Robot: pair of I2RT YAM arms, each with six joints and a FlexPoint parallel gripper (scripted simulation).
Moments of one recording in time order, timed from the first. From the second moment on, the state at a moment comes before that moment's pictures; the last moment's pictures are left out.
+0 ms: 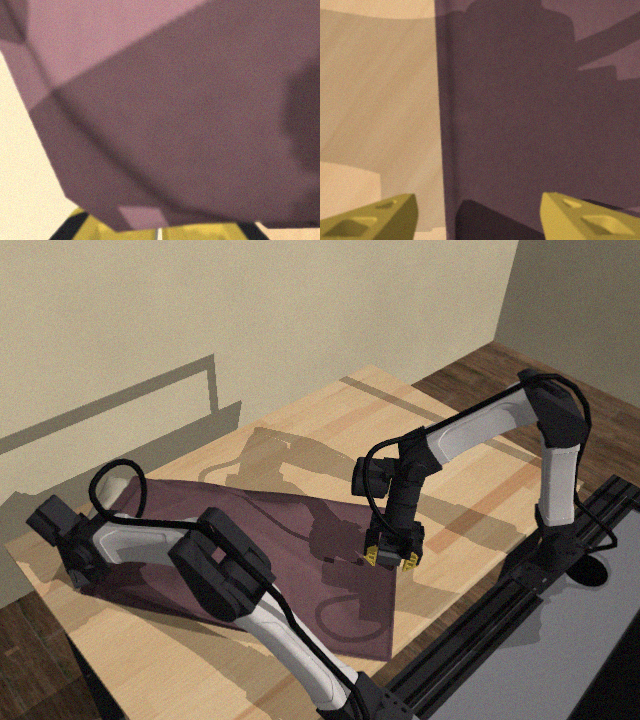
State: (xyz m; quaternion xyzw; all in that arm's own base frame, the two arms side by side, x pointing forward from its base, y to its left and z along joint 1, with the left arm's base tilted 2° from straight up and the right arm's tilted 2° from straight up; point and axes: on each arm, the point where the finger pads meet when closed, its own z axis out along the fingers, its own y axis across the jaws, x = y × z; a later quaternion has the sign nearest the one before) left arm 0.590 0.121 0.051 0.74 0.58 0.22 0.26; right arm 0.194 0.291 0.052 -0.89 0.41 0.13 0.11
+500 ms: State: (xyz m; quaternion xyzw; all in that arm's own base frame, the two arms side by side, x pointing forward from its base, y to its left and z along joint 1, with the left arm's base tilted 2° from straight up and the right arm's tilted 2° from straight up) left arm 0.590 0.121 0.051 0.74 0.58 0.22 0.26; right arm 0.194 0.292 0.050 -0.89 0.41 0.13 0.11
